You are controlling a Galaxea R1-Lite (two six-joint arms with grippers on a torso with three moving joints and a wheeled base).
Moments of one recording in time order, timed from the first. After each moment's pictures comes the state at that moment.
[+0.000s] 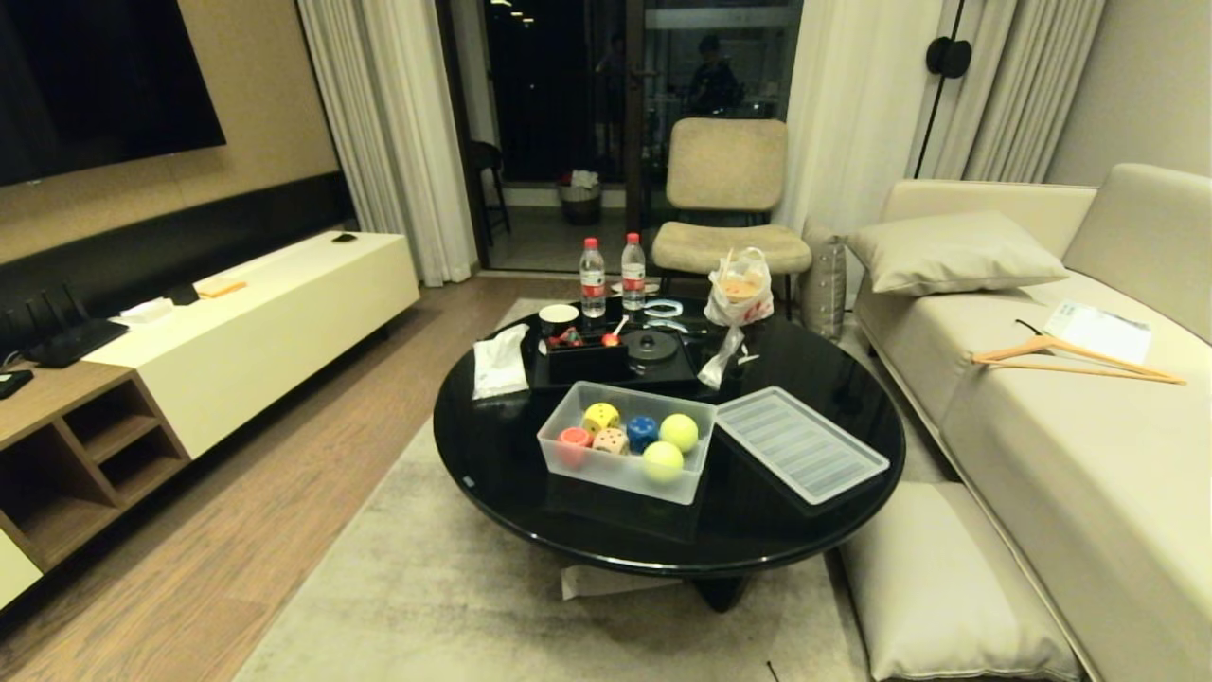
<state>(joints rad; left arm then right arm) -0.01 0.00 0.00 -0.01 0.00 -0.01 -0.01 0.00 0.00 0.00 0.00 0.00</state>
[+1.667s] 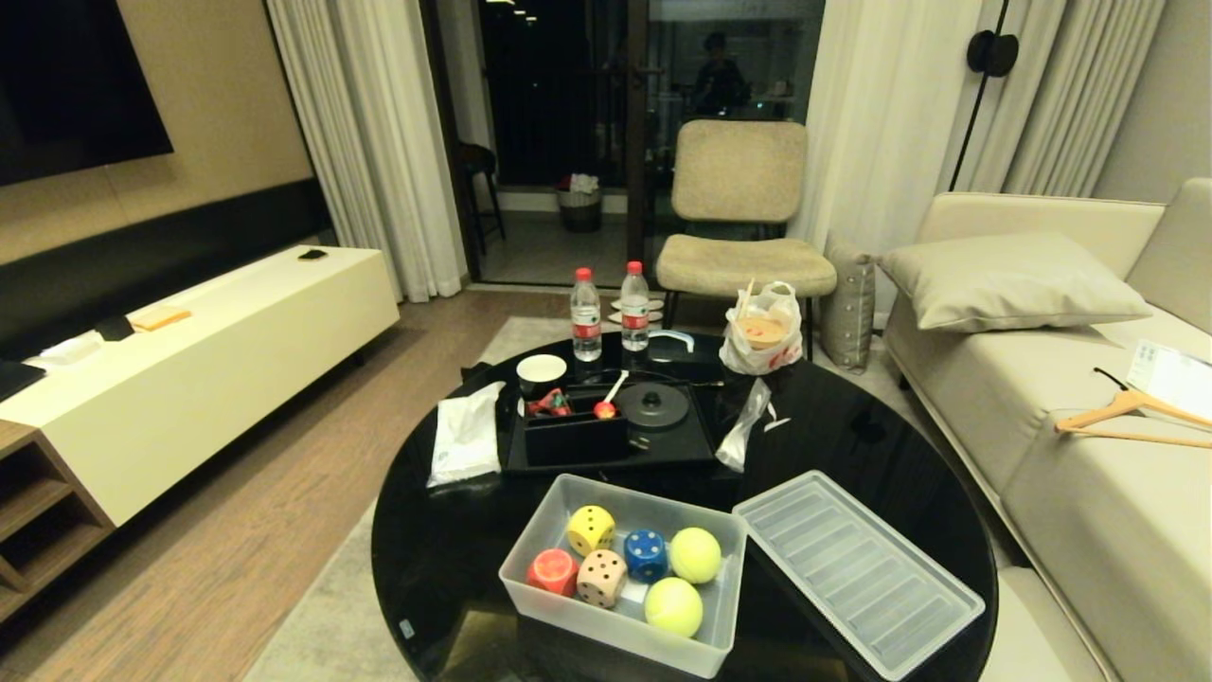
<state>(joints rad) -0.01 0.00 0.00 -0.01 0.00 -0.01 -0.01 0.00 0.00 0.00 0.00 0.00</state>
